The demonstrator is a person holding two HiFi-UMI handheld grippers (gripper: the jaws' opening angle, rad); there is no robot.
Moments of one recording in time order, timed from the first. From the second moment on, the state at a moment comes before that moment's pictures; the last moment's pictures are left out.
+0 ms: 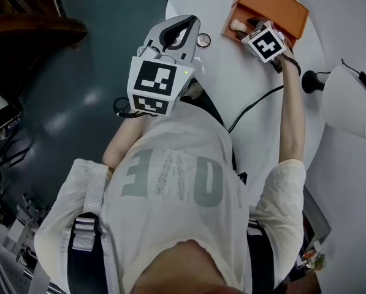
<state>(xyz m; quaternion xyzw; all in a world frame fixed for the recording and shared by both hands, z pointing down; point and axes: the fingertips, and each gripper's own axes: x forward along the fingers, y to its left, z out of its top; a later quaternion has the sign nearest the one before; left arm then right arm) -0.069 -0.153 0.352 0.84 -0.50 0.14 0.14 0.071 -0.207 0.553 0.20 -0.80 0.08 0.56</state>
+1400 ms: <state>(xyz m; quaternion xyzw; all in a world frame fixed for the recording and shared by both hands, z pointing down) -0.076 -0.166 0.321 0.85 -0.51 0.10 0.10 -0.033 -0.125 0.496 0.40 -0.86 0.18 0.26</state>
